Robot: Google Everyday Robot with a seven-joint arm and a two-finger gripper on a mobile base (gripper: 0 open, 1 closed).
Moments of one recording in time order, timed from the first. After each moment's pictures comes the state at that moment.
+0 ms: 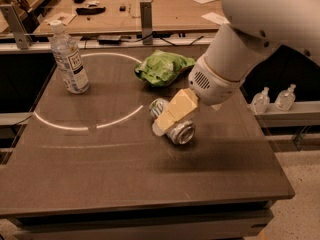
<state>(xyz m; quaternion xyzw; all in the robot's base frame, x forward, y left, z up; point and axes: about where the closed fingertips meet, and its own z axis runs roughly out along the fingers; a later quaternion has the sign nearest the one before) 0.472 -0.075 0.881 -0.31 0.94 0.14 0.10</state>
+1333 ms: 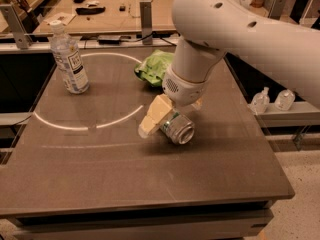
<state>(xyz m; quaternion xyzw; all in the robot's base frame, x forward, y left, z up) 0.508 -0.044 0.838 -0.34 0.93 0.10 0.05</state>
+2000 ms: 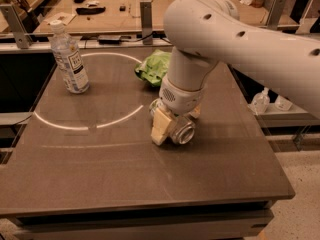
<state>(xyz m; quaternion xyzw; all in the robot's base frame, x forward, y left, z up) 0.493 -0.041 0.820 -0.35 0.93 0.08 0.02</state>
